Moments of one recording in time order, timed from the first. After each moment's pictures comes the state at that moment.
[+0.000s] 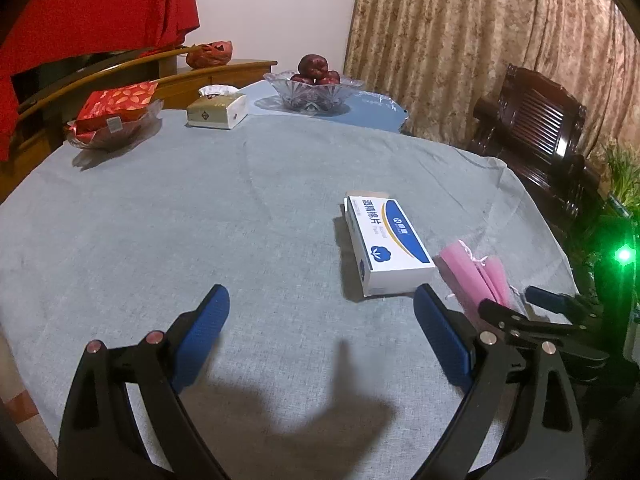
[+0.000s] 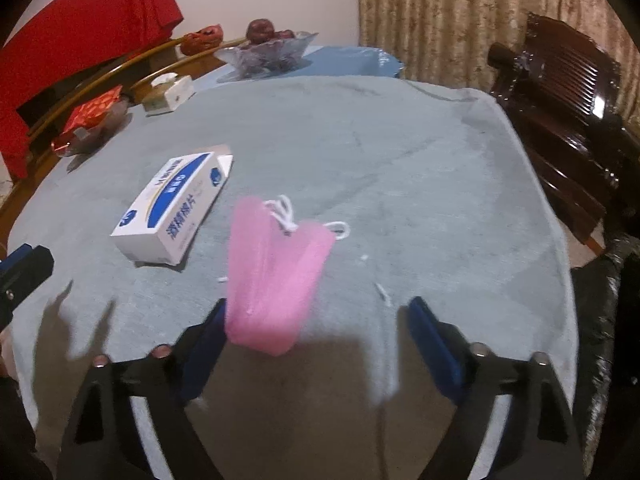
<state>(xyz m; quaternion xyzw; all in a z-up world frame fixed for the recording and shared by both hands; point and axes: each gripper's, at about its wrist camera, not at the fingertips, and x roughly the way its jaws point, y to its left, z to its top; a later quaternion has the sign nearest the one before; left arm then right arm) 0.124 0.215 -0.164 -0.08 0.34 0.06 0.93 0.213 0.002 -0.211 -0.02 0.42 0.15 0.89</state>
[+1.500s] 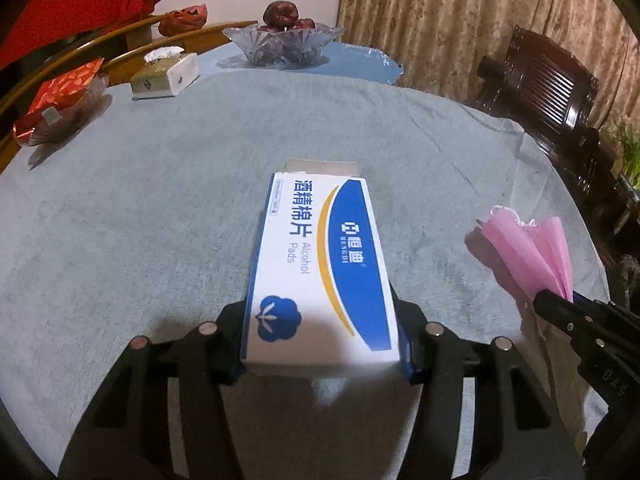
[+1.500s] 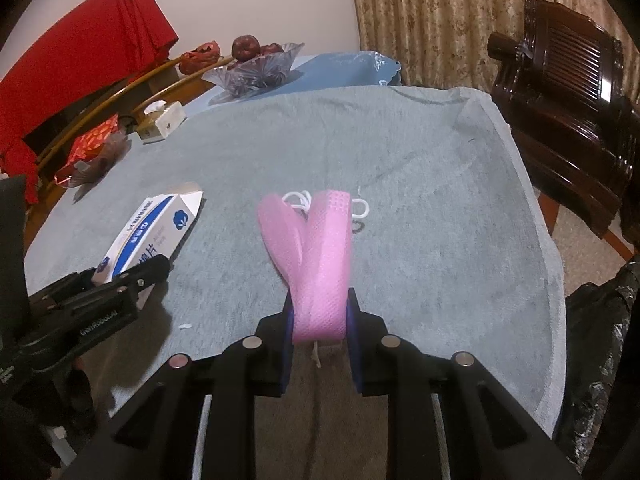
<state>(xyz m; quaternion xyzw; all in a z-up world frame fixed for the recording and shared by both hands) 0.229 0.167 -0.208 -0.07 0.41 0.06 0.91 0.248 -0.043 -0.203 0.03 0.41 0.17 0.89</state>
